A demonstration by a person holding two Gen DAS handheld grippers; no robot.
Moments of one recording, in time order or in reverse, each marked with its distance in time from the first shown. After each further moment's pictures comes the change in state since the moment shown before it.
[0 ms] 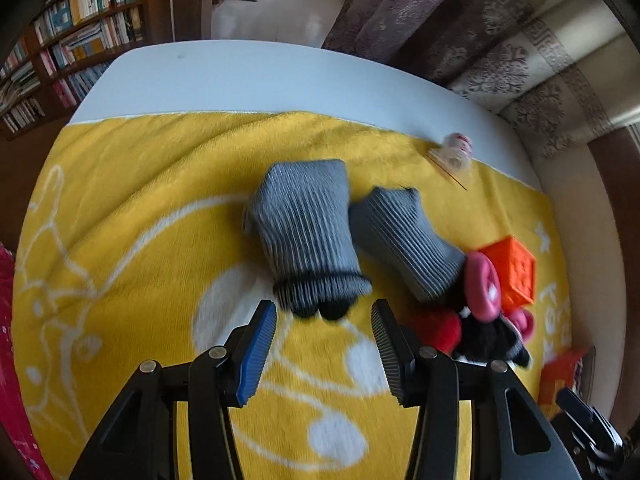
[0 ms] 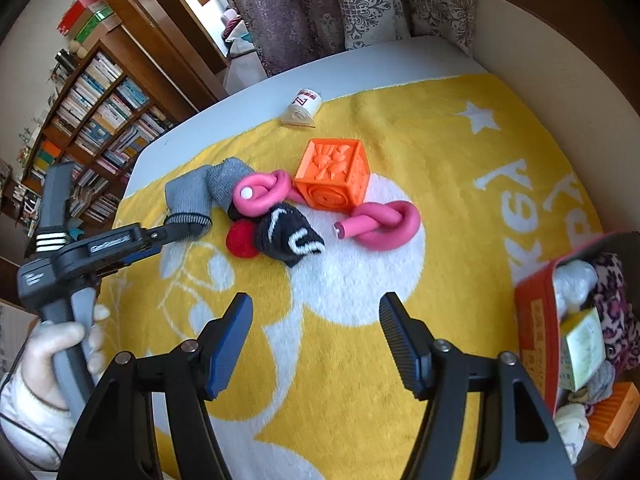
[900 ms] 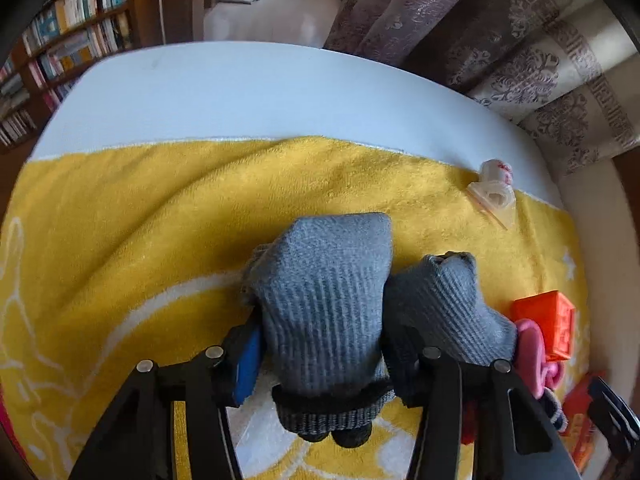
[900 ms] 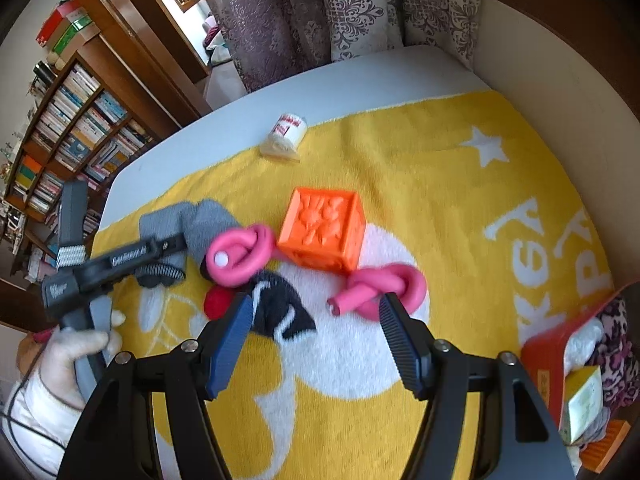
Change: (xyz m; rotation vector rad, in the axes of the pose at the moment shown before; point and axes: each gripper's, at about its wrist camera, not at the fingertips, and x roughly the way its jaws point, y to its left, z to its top) left arm 0.042 0.022 0.044 0.012 -0.009 -0.029; right arm 0.032 0.000 0.051 0.033 -0.028 -0.065
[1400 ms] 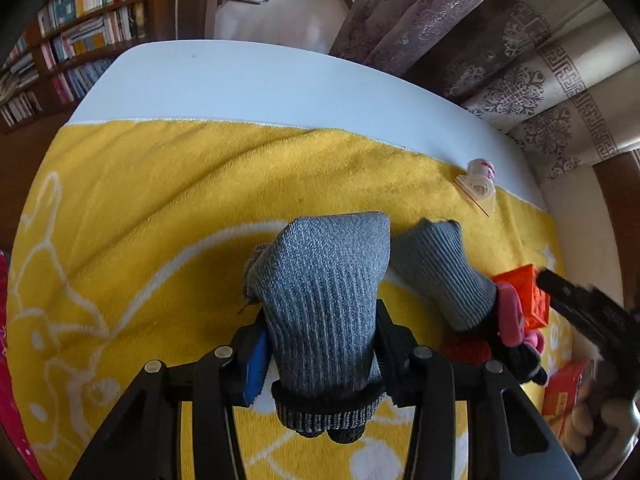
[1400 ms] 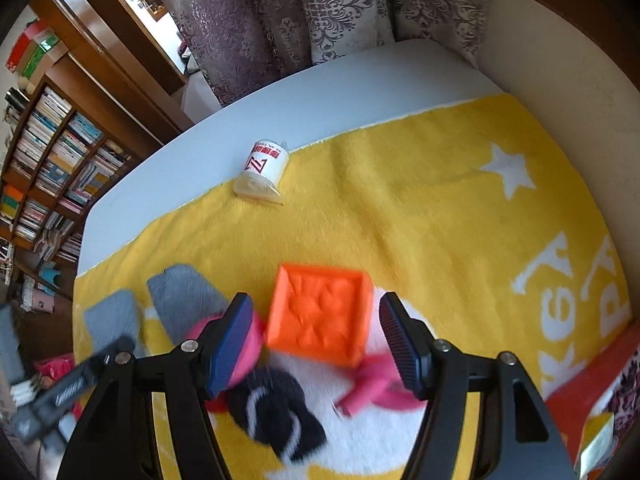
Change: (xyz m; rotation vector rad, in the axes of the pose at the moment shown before) left arm -0.042 0.015 -0.034 -0.029 -0.025 -0.012; right arm 0.059 0.006 0.053 0.059 0.029 -0.045
